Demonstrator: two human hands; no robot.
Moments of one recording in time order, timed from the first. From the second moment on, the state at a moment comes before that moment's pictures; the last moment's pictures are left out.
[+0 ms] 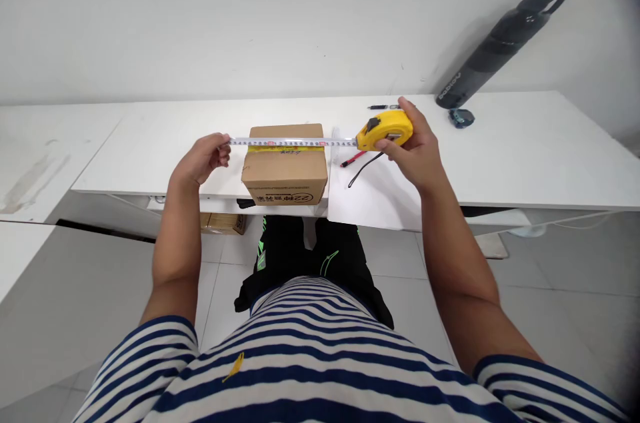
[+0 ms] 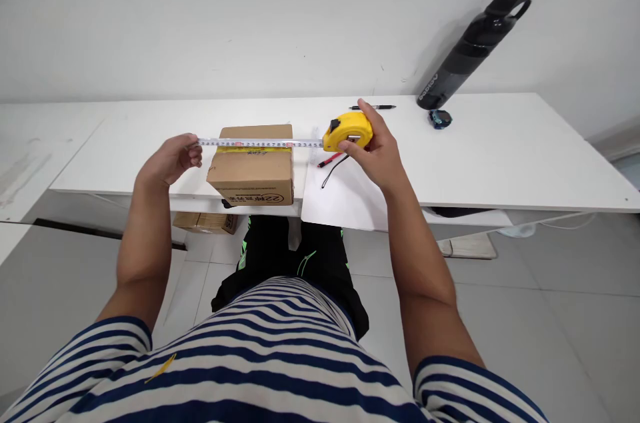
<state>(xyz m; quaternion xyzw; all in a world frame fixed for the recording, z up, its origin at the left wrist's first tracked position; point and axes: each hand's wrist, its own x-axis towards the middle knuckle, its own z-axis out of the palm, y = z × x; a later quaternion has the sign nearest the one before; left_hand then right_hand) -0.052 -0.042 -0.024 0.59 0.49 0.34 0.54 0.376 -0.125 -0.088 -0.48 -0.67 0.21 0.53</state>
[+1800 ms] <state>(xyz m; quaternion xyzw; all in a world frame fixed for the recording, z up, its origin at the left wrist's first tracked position) 0.058 -0.034 0.001 0.86 0.37 0.29 0.16 0.178 -0.198 -0.071 -0.46 -0.73 -0.11 0.49</state>
